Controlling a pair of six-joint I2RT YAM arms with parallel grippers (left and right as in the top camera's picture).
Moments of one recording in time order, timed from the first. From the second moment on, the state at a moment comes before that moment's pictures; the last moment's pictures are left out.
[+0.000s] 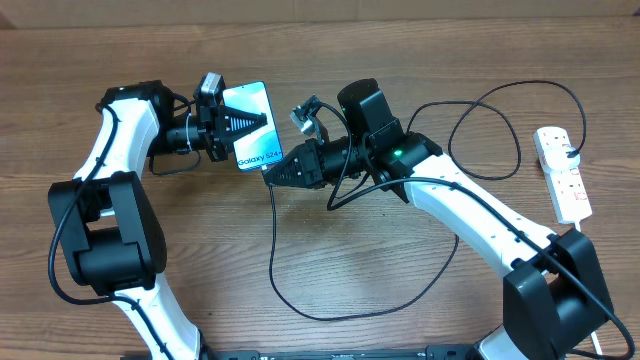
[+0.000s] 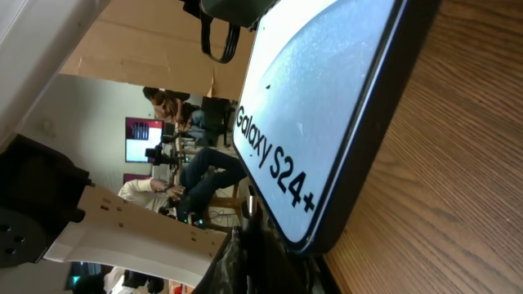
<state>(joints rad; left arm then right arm) 0.13 2.05 1.55 -1.33 1.54 0.19 0.58 1.74 1.28 -0.23 -1.04 0.68</state>
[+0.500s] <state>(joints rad) 0.13 2.05 1.55 -1.33 1.54 0.18 0.58 1.74 1.28 -0.23 -1.04 0.70</state>
